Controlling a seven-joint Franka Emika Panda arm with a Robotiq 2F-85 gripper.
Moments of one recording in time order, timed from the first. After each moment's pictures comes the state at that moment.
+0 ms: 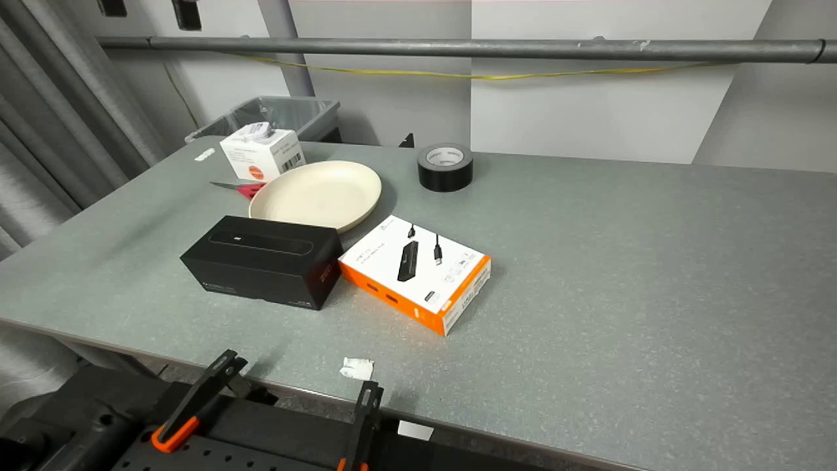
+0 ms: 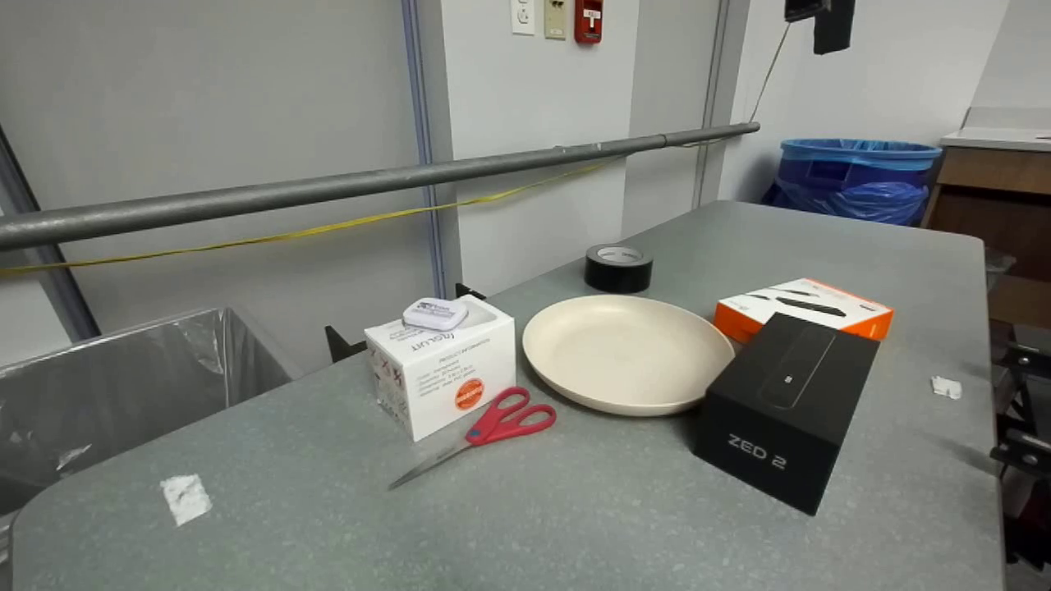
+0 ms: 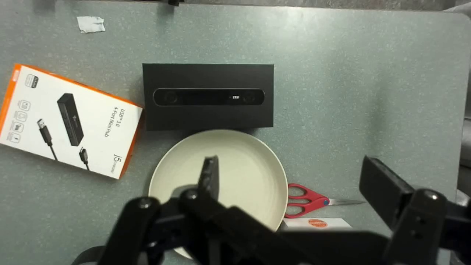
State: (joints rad) arm 0.12 -0.19 0.12 -2.18 0.21 1.85 0.18
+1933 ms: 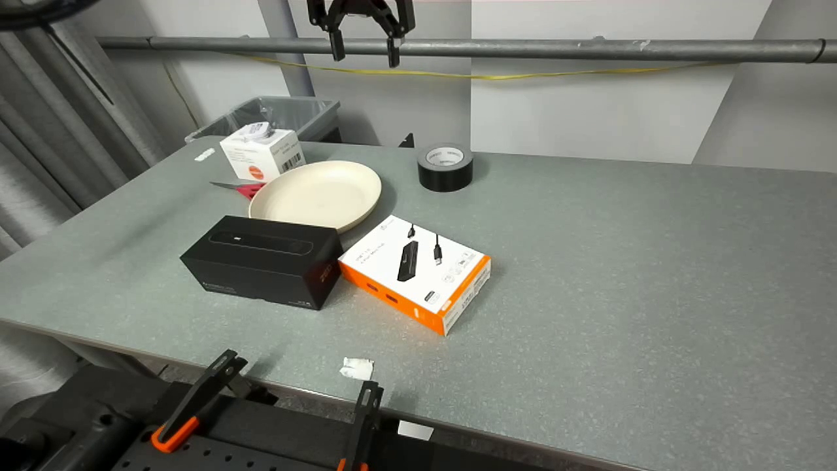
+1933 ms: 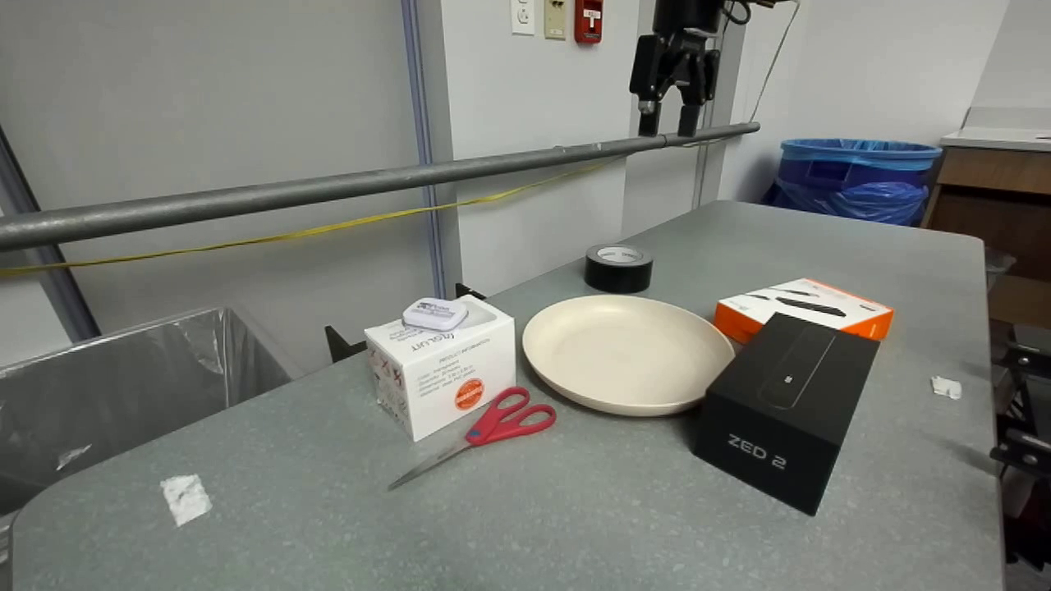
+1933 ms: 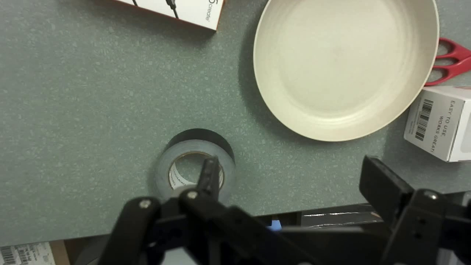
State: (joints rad) arm 0.00 0.22 -0.02 -1.93 0.07 2.18 0.06
